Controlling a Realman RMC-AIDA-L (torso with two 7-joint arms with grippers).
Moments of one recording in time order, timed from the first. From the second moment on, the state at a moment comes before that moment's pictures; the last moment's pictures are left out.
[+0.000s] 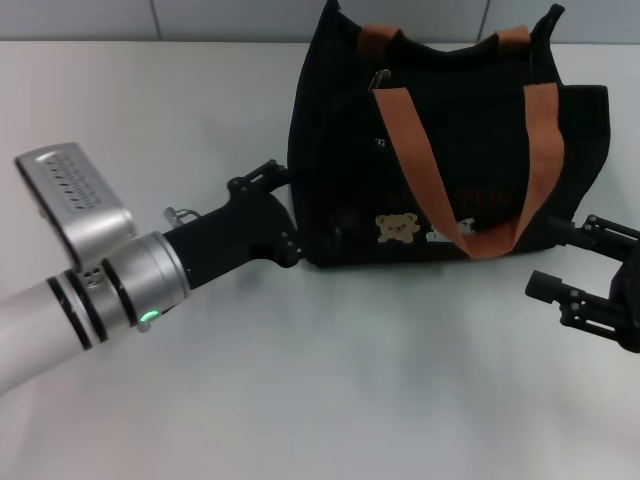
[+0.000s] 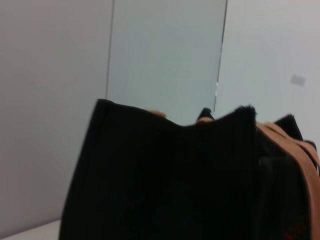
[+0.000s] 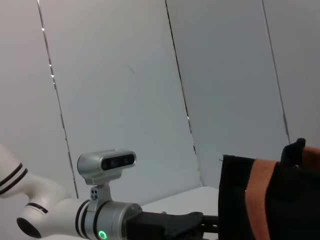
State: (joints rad) left arm -0.64 -2.08 0.79 -0.06 1.44 1.30 -0.56; right arm 0.35 2.03 -0.46 -0.44 -1.95 -1.86 0.99
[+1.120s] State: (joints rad) left arm -0.63 -2.08 0.74 -0.12 1.45 1.33 -0.48; right arm 0.37 2.04 -0.46 -0.44 -1.96 -1.84 0.99
